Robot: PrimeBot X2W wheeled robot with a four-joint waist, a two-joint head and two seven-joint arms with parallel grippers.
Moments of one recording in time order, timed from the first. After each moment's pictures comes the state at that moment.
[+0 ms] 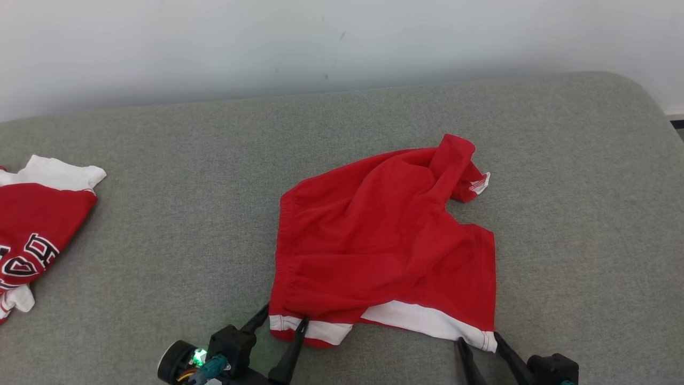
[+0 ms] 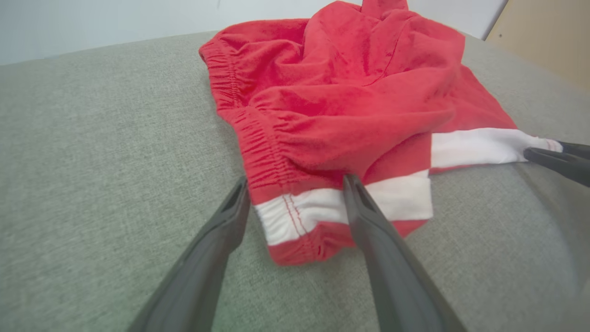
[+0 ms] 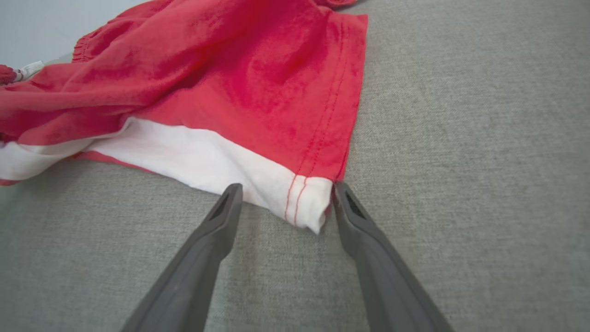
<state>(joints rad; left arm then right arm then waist) -0.31 0.23 -0.60 0.53 -0.39 -0.13 -0.26 -0.08 -0.13 0.28 0.54 0.34 0.13 -0.26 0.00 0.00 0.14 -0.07</state>
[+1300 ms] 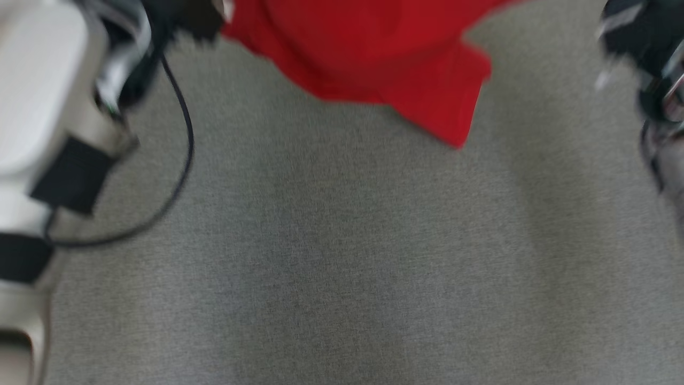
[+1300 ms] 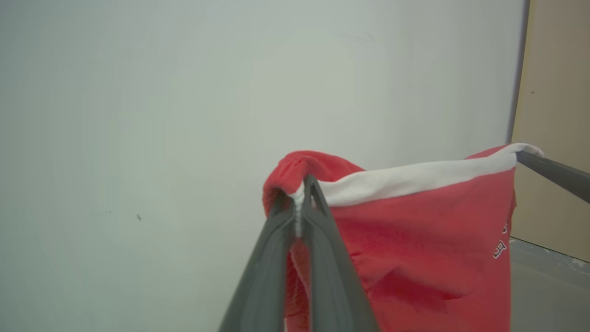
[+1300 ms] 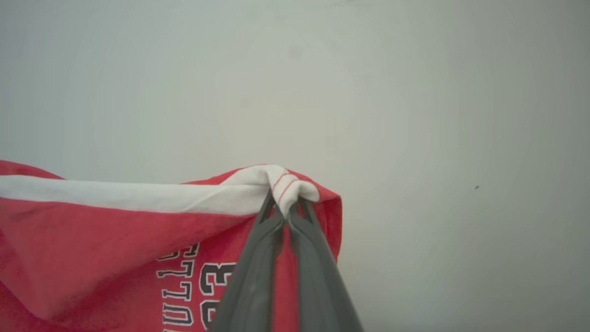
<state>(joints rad) -1.27 0.35 -0.58 0.43 -0.67 -0.13 -0.10 -1.04 -0.40 0.33 0.45 0.69 0.13 -0.19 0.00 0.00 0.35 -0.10</state>
